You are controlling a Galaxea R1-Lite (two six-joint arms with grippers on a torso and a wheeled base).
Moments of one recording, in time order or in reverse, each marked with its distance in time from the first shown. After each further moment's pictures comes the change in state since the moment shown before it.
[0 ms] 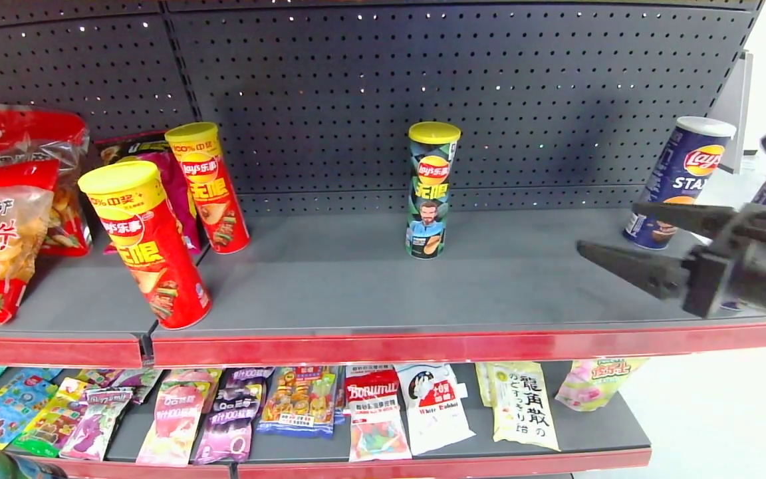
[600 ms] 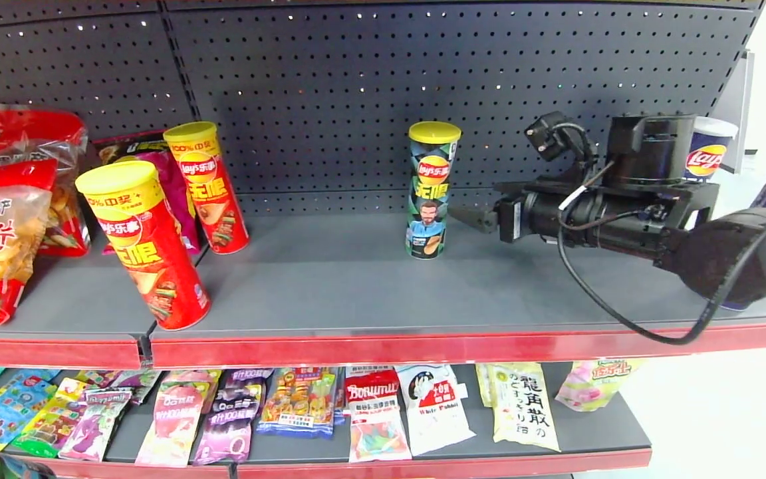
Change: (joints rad) left arm 0.002 -0.002 -0.003 0.000 0.049 0.006; right arm 0.045 0.559 -0.416 -0.096 0.041 0.026
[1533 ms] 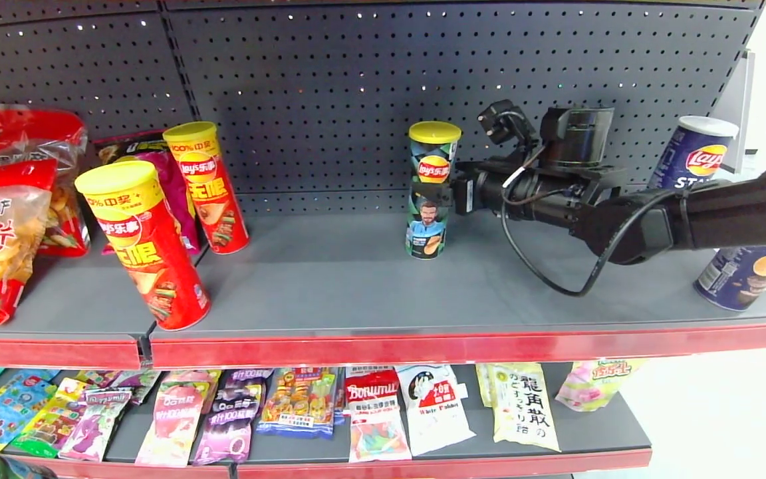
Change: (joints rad) left arm 0.000 0.002 0.009 0.001 0.002 0.000; right arm 0.020 0.225 -0.310 -0.003 0.032 0.005
